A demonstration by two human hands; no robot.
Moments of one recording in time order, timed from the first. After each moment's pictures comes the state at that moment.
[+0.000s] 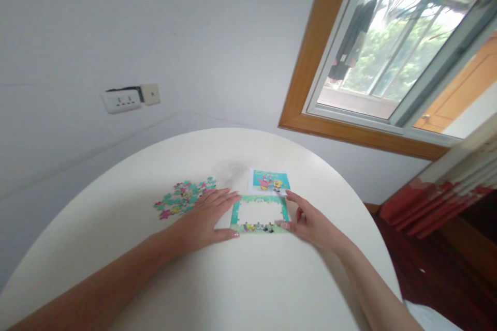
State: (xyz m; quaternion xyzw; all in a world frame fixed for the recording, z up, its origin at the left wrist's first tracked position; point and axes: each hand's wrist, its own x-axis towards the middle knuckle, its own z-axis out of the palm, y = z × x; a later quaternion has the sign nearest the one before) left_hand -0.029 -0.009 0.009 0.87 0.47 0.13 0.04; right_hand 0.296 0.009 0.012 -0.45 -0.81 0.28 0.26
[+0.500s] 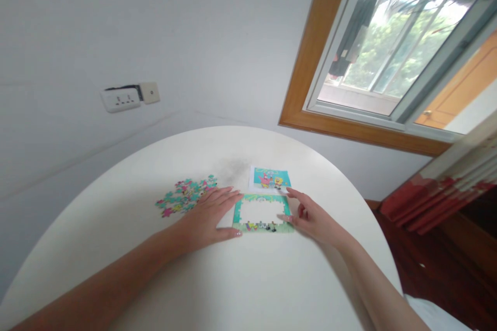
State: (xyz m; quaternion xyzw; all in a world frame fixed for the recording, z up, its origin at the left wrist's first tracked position) left_hand -0.026 -0.012 0.009 0.88 0.46 0.15 0.04; right_hand 0.292 0.008 0.018 -0.47 -0.80 0.28 0.25
